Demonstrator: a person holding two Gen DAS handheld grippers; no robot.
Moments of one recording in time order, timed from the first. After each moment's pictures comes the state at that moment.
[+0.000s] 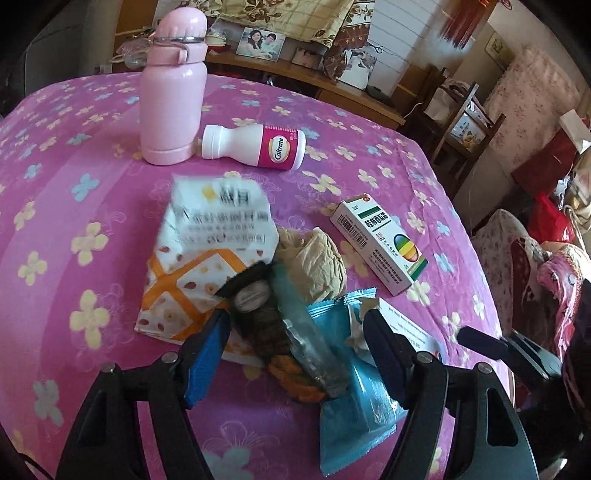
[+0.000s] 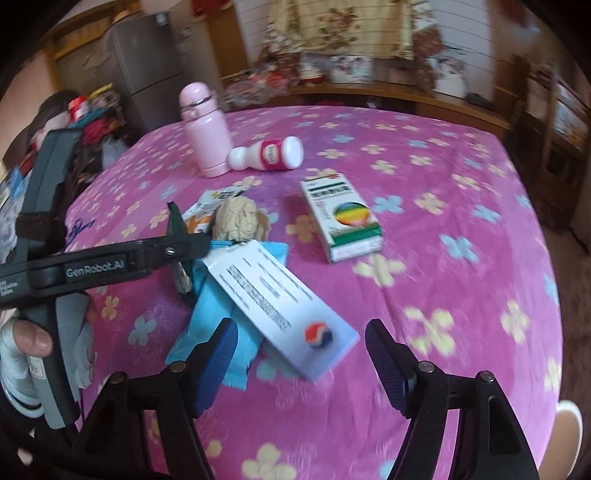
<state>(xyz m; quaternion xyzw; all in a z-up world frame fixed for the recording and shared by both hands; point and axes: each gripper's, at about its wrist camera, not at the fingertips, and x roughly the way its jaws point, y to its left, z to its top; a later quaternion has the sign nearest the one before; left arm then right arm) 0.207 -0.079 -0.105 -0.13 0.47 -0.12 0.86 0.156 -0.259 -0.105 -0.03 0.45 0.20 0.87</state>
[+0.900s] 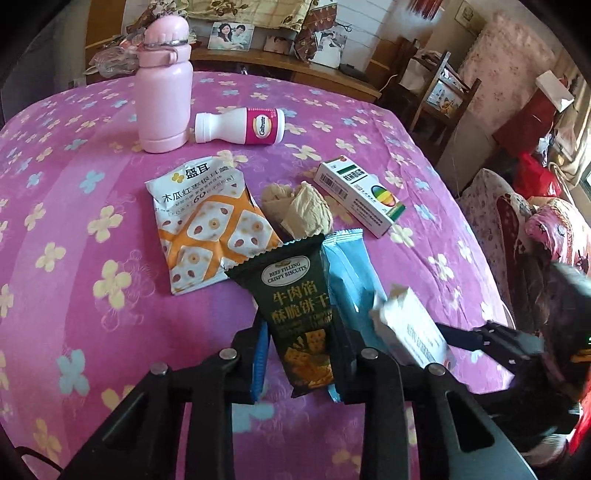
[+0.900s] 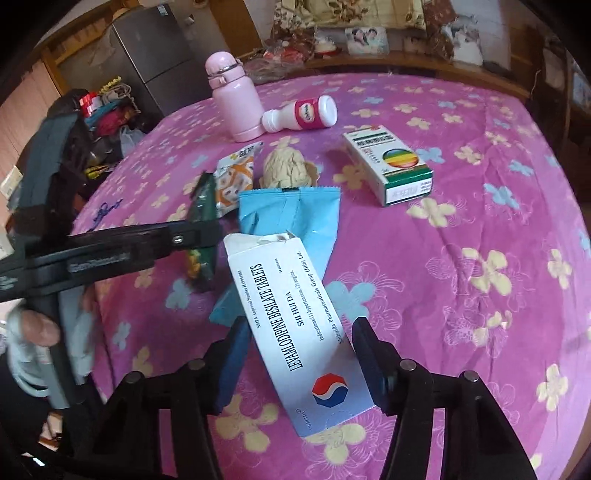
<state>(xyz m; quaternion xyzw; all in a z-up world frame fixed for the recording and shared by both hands) 0.160 -0.071 -0.093 -0.08 0.49 -0.17 0.85 0.117 -0.244 -0.128 0.01 0.49 0.20 0.85</state>
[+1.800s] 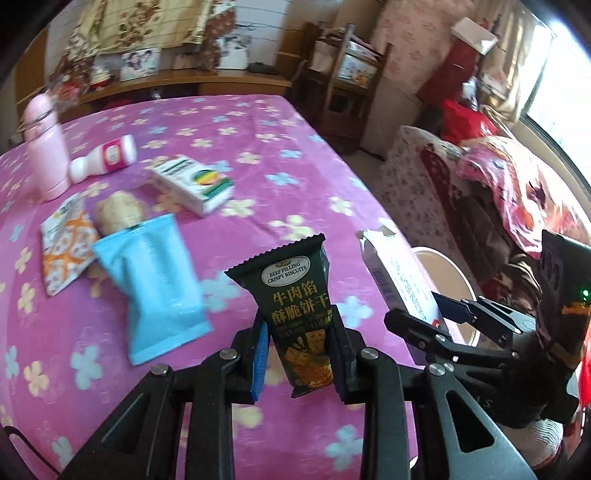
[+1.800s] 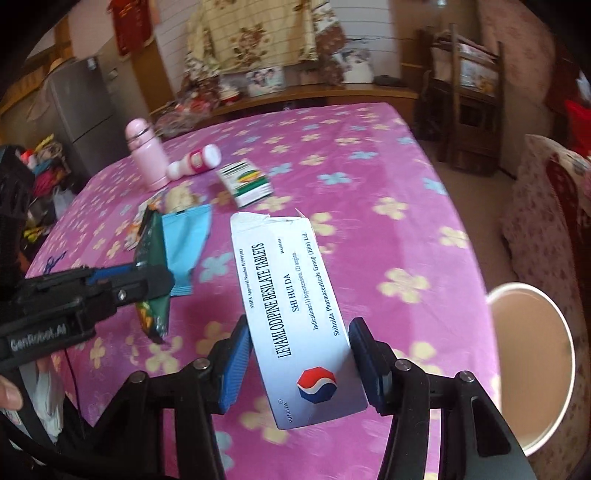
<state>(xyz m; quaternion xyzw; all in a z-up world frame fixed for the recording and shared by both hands) 0.083 -0.207 -0.062 -0.01 0.46 -0.29 0.84 0.026 -0.356 -0.090 0.07 0.44 0.03 0.90</state>
